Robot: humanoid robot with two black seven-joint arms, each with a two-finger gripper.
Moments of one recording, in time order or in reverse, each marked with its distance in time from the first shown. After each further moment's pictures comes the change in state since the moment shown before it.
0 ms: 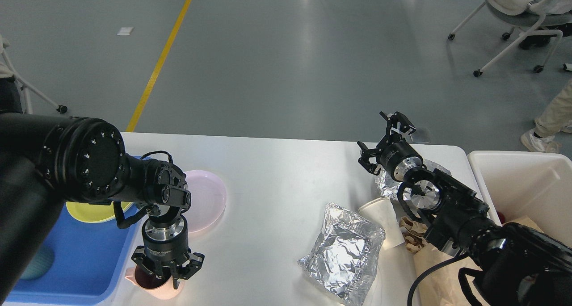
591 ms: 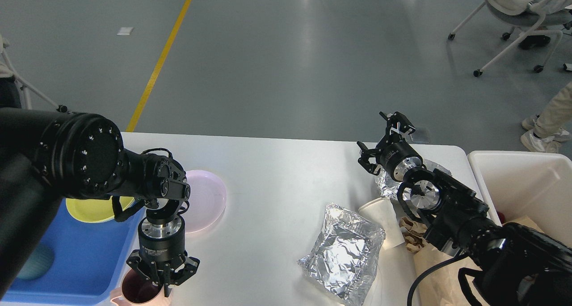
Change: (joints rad) left arm -0.031 0.004 0.006 0.000 0.000 -0.143 -0.001; right arm 0.000 0.001 0.000 0.000 0.000 0.000 0.000
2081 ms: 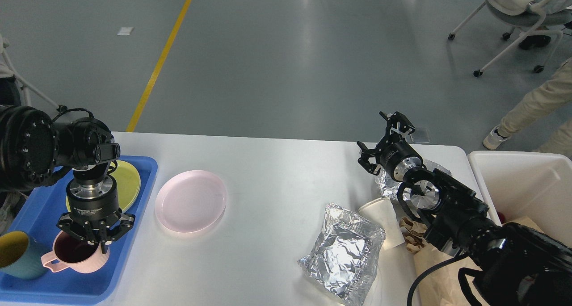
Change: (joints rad) left arm 0.044 0.223 0.158 0.234 0.006 -0.077 -0.003; right arm 0.000 0.000 0.000 0.000 0.000 0.000 0.000
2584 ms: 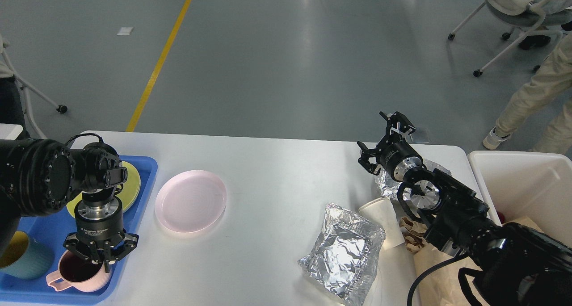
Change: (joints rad) left arm 0.159 -0.028 -0.006 0.107 0.000 0.000 -0.001; right arm 0.000 0.000 0.000 0.000 0.000 0.000 0.000
